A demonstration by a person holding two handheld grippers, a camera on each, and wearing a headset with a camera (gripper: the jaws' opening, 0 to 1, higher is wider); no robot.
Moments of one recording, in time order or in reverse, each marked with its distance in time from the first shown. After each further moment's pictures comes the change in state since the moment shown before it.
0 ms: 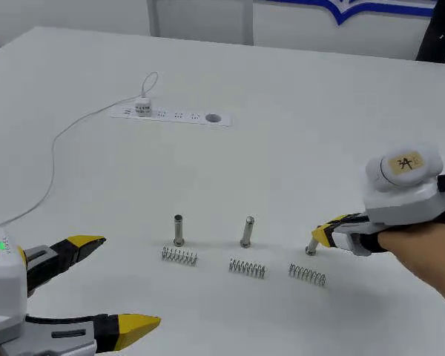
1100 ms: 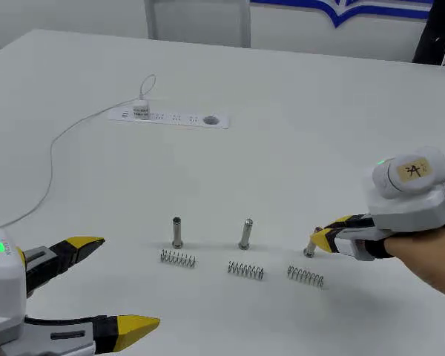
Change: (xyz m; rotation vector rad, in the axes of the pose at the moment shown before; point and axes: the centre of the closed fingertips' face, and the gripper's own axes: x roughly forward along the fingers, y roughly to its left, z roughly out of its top) left arm -0.001 0.001 0.002 0.008 0.000 -0.002; right arm -0.007 -0.002 -0.002 -0.036 -0.026 0.012
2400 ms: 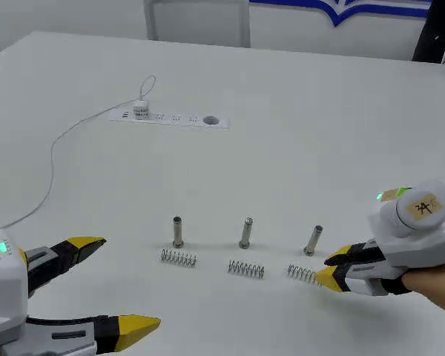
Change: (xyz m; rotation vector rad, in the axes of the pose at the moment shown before) left arm 0.000 -0.002 0.000 0.008 0.008 -0.004; right arm 0.001 0.032 -0.049 -0.172 0.088 0.184
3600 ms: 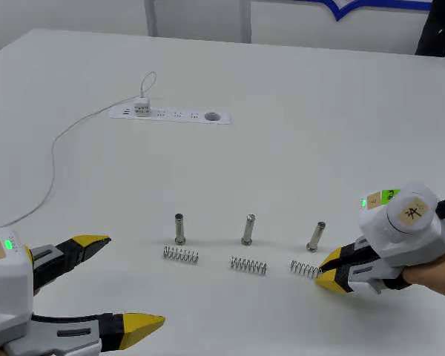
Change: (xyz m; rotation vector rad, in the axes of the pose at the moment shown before) left arm 0.002 -0.002 -0.002 0.001 0.009 -0.010; right arm 0.014 0.005 -0.008 -0.194 0.055 0.124
